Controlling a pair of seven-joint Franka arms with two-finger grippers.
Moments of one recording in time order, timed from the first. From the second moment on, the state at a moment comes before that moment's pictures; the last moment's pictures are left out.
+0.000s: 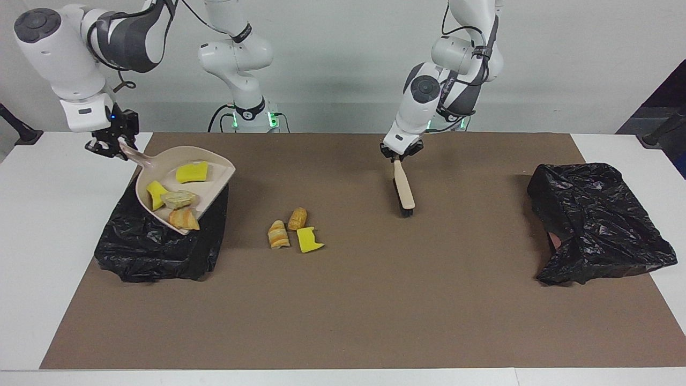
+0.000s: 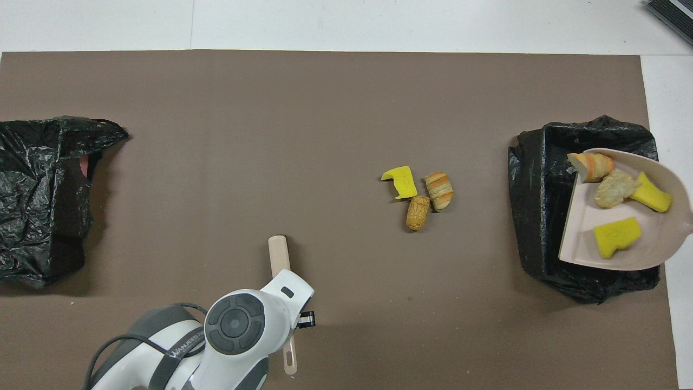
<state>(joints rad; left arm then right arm) -0.80 -0.18 0.03 -2.50 -0.17 2.22 -0.73 0.20 -0.10 -0.50 -1.89 -0.40 1.77 -1.43</state>
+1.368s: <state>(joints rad) -0.21 -0.02 0.07 -1.93 -0.12 1.89 -0.14 0.24 -0.08 -0.32 -1.91 -0.89 1.69 -1.38</state>
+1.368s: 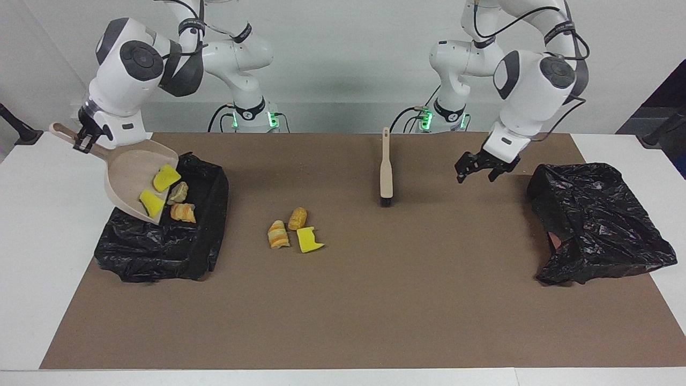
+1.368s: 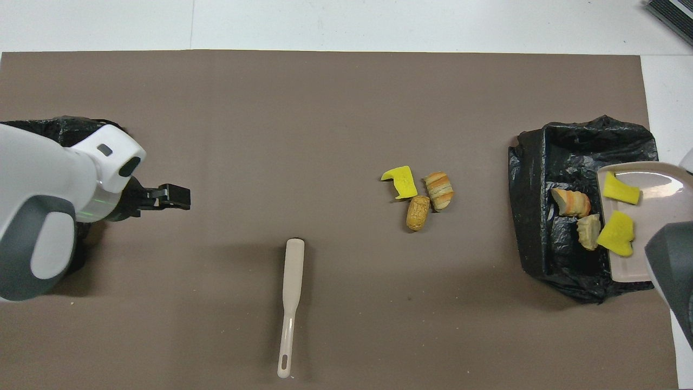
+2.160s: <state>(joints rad) -0.07 -0.01 0.07 -1.65 -0.04 1.57 0.12 0.24 -0.10 -0.12 -1.88 -1.03 1.43 -1.29</state>
